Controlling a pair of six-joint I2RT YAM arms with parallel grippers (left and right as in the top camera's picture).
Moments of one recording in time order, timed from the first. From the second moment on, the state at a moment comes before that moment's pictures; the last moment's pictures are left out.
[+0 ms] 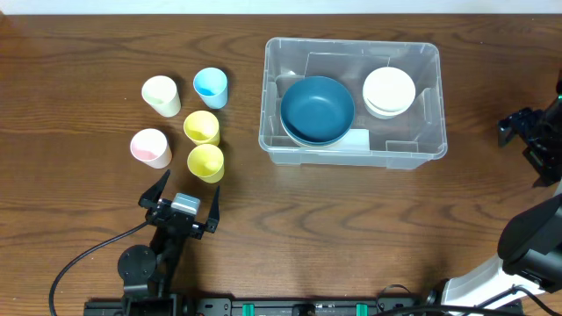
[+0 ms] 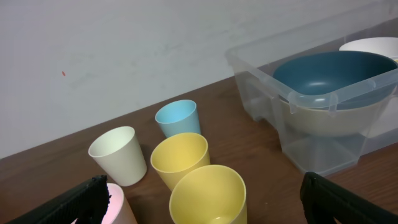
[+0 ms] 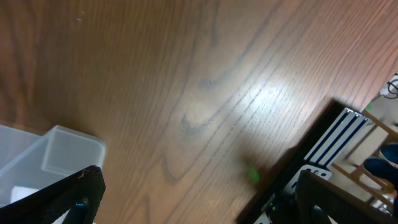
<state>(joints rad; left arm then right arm) 0.05 0.01 0.03 -0.10 0.33 0.26 -0.45 1.85 1.78 -1.61 0.11 0.74</state>
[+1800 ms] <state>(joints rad) -0.01 1.19 1.26 -1.27 0.41 -0.06 -0.45 1.85 1.77 -1.61 0.11 0.75</state>
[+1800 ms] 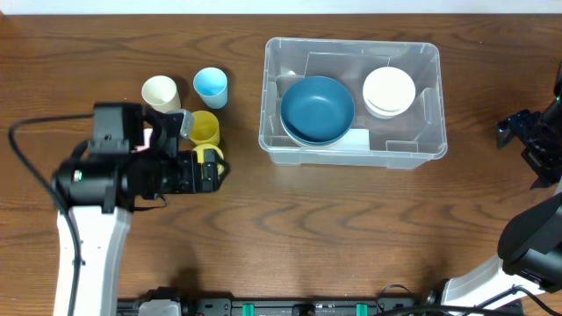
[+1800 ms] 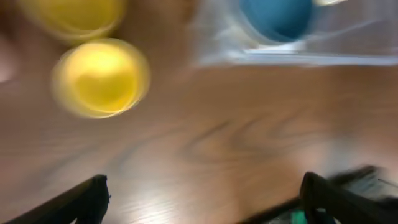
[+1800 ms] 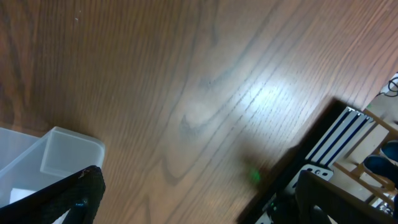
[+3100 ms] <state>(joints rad) -0.02 1.70 1.28 -1.19 0.07 -0.41 -0.45 1.85 1.77 -1.61 0.11 0.75</state>
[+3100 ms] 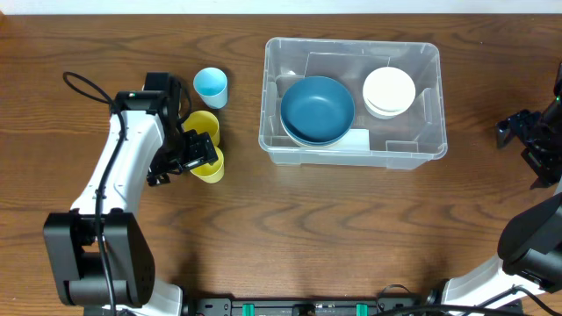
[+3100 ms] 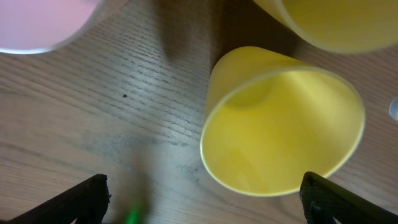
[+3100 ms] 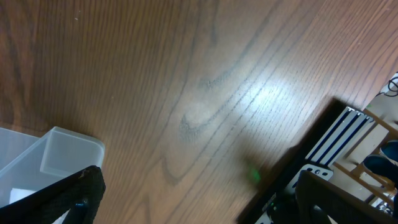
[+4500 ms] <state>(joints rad) 0.00 1.72 1.05 -0.94 0.07 -0.40 -0.45 1.85 1.77 -1.61 0.11 0.75</state>
